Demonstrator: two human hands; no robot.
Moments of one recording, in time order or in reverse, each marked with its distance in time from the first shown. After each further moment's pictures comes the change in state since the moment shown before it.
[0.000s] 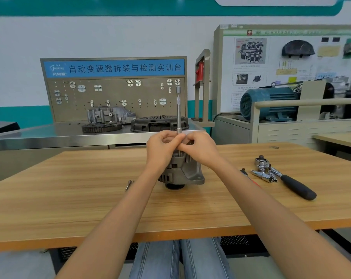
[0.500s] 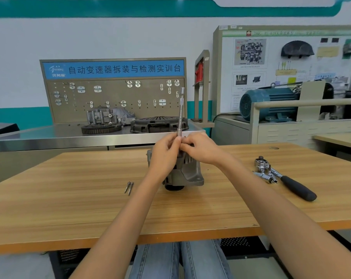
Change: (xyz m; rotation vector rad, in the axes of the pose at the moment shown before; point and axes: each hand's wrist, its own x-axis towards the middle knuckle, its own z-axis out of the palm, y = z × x) left_hand -0.011 0.007 0.004 0.063 -0.121 0.053; right_hand -0.001 -0.006 -0.019 -0.093 -0.239 -0.111
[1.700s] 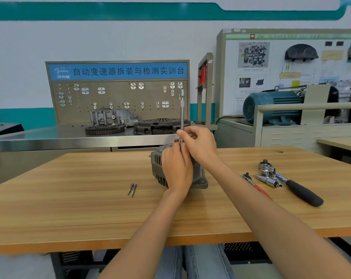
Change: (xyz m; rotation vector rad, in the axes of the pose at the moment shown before) left_hand -0.012 -0.023 0.047 0.283 0.419 0.082; right_hand 0.015 -0.012 0.022 0.327 0.509 0.120
